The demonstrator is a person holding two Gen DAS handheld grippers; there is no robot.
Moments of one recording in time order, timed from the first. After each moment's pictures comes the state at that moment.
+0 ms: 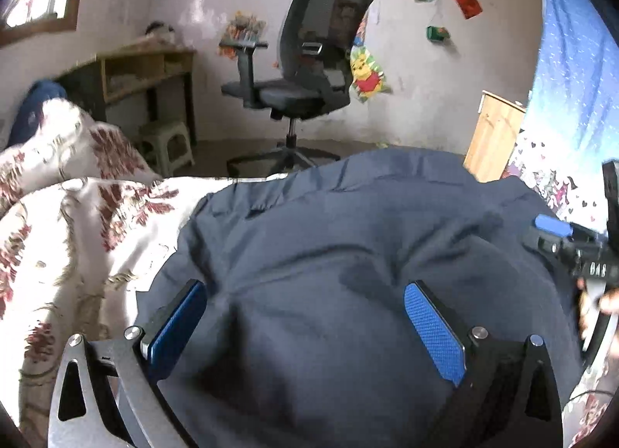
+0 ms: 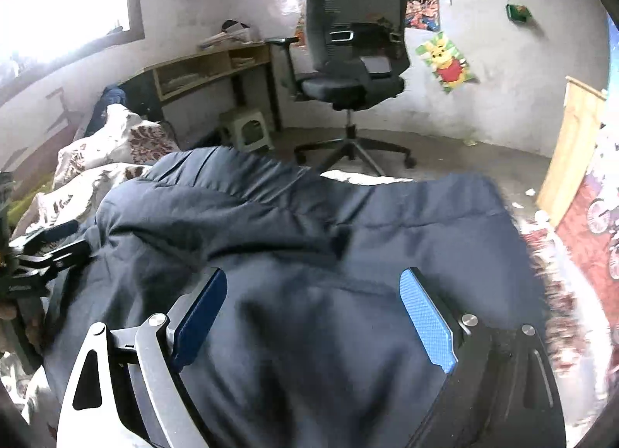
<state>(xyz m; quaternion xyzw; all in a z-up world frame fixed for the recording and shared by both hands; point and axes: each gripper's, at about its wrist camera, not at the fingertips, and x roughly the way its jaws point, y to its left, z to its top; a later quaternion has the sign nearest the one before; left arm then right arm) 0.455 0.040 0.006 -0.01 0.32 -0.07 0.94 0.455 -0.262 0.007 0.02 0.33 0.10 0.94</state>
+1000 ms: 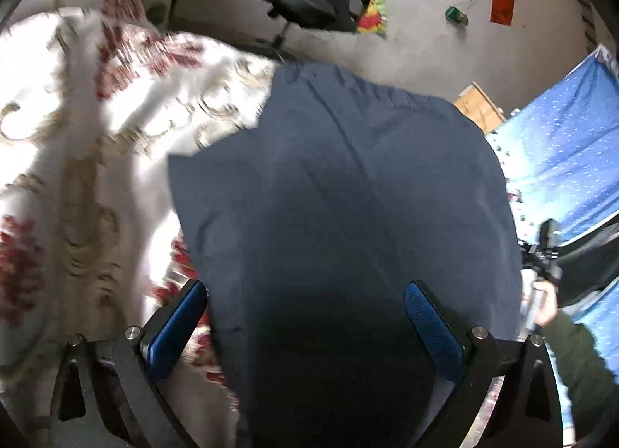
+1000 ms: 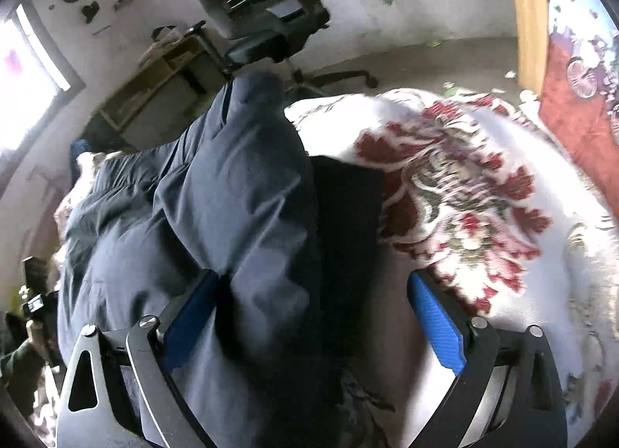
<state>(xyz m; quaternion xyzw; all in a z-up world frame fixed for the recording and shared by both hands) 0.474 0.166 -0.060 -0.20 0.50 -0.20 0.82 0.467 -0.419 -0.073 0.20 0.43 0.10 0.87</state>
